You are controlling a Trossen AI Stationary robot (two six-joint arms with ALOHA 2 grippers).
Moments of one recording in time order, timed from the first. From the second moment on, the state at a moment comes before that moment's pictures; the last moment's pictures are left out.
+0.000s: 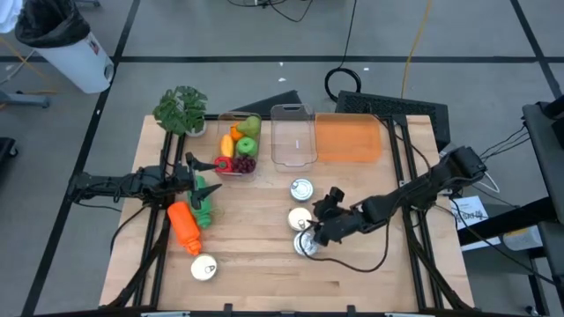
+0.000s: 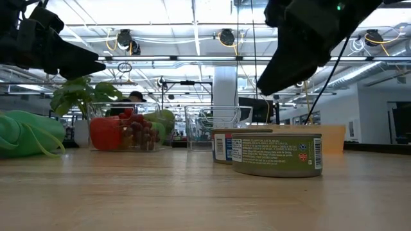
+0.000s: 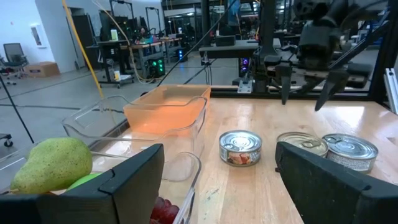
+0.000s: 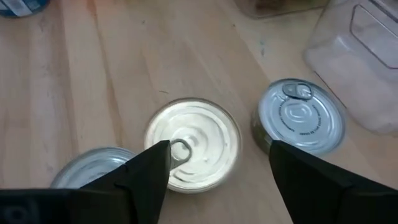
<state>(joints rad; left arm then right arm) -0.05 0.03 0.05 -0.03 -0.26 0.05 0.40 1.55 0.89 -0.22 0.56 0.57</state>
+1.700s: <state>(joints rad) -0.05 0.03 0.05 -0.03 -0.26 0.05 0.35 1.65 0.71 -0.54 0.62 1.06</state>
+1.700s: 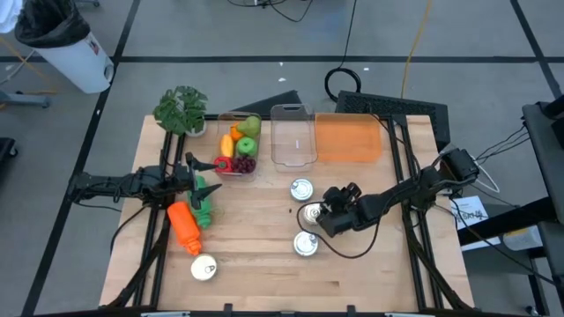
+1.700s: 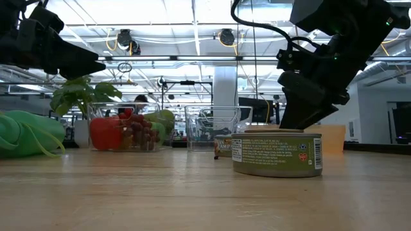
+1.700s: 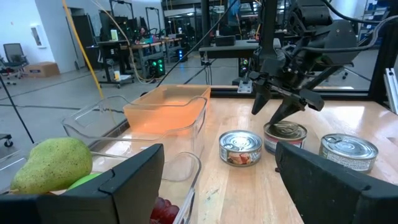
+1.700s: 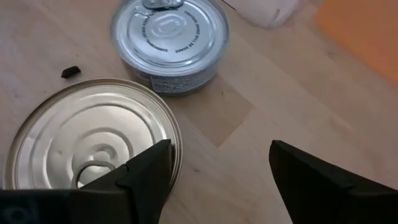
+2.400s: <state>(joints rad) -0.05 0.03 0.05 -0.03 -0.26 0.05 0.21 1.38 0.71 -0.74 0.27 0.92</state>
